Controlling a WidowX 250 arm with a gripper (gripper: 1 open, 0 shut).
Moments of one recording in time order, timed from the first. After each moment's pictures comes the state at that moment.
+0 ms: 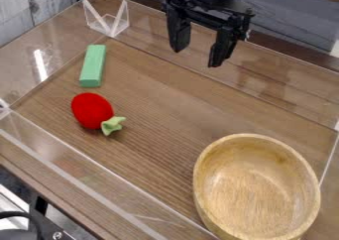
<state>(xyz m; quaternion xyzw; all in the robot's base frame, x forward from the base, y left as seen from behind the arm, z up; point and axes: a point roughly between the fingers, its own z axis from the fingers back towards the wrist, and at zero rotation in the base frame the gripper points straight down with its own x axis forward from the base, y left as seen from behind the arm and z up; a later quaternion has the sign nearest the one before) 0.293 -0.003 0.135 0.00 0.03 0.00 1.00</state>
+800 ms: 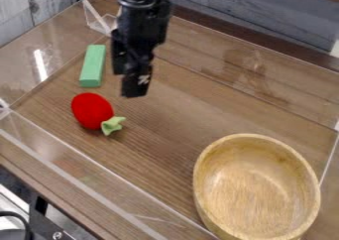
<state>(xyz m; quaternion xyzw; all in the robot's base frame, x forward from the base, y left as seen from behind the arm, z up) 0.244 0.080 0.087 0.02 0.07 -0.30 0.95</state>
